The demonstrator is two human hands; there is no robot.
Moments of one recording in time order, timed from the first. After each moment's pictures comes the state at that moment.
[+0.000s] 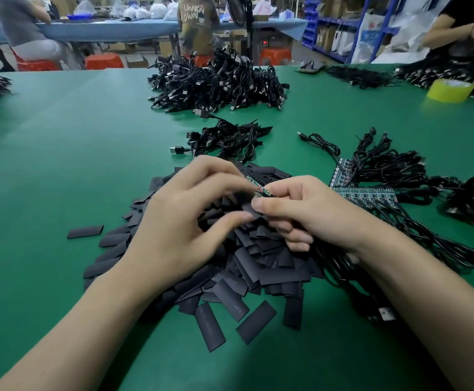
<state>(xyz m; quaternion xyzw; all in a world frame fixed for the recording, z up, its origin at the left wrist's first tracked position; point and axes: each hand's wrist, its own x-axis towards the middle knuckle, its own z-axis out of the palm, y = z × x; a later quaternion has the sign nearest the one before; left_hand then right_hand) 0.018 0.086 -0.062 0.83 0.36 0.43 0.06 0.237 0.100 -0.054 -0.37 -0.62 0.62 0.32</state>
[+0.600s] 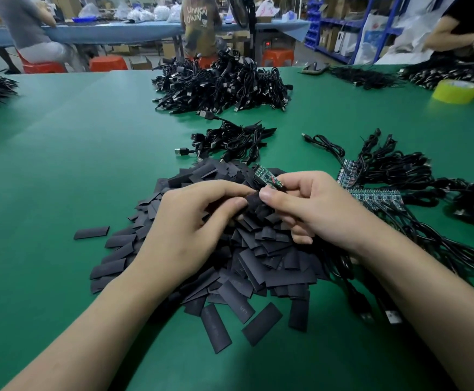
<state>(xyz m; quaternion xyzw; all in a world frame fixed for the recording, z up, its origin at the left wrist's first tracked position) 0.023 0.082 -0.063 0.77 0.42 0.45 0.16 0.233 0.098 -0.051 -0.40 -0.62 0.56 0.38</state>
